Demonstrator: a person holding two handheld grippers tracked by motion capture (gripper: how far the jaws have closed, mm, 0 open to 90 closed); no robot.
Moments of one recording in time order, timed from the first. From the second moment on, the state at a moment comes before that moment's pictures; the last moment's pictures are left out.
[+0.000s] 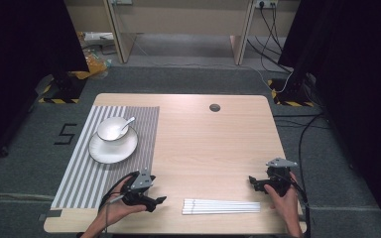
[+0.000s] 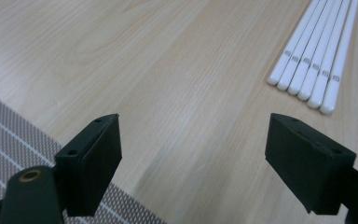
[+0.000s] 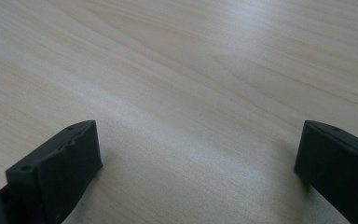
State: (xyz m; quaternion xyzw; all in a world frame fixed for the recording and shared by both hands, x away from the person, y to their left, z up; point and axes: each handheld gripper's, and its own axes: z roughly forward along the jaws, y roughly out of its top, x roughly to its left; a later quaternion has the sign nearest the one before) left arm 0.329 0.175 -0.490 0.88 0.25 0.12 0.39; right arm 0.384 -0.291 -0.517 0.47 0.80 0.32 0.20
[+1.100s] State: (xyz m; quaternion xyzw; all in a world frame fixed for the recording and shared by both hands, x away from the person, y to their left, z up) left arm 0.349 0.086 -0.482 0.93 0.11 0.08 0.33; right arm 0.384 -0.291 -0.517 0.47 0.80 0.32 0.20
